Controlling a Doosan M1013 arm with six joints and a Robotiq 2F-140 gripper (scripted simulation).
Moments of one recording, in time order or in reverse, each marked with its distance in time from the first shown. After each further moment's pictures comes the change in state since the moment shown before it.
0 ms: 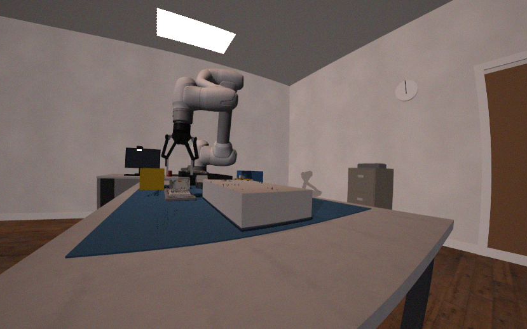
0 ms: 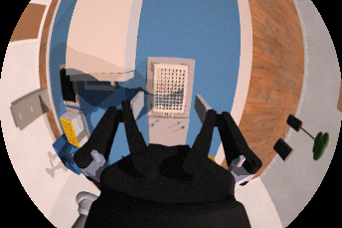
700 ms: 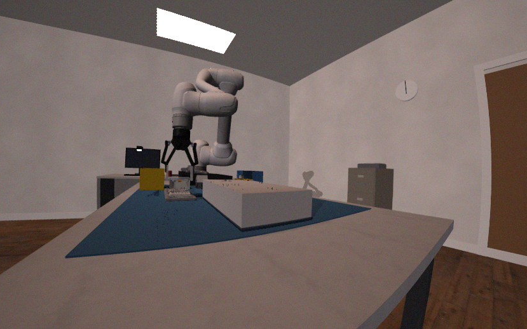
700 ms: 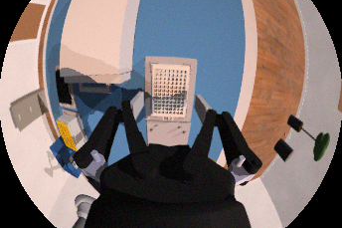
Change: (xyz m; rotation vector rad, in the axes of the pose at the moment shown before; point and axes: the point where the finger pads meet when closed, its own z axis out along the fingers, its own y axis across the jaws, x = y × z) arm 0.000 0.000 0.025 0.000 0.000 0.000
